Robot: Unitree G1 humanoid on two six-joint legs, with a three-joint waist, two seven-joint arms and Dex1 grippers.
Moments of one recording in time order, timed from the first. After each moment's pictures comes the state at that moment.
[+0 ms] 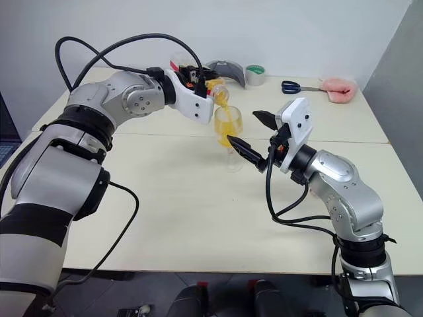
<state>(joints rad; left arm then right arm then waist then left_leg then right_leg) -1.55 0.53 -0.58 1.31 0.81 -0.85 -0.19 -0.57 -0.43 0.00 -0.43 0.52 0.64 0.52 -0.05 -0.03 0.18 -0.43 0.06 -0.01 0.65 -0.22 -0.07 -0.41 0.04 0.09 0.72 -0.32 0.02</state>
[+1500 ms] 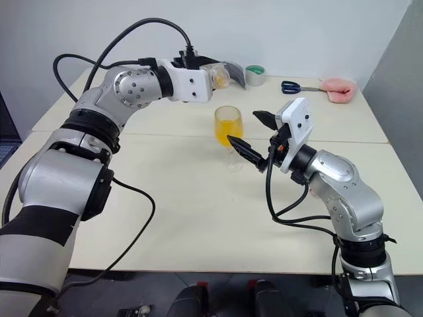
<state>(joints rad) -1.51 0.48 -0.31 1.31 0.45 -0.74 -0.55 -0.57 -0.43 0.00 -0.43 0.52 0.64 0.52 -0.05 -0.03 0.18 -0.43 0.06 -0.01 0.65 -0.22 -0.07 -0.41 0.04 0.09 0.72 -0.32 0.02</state>
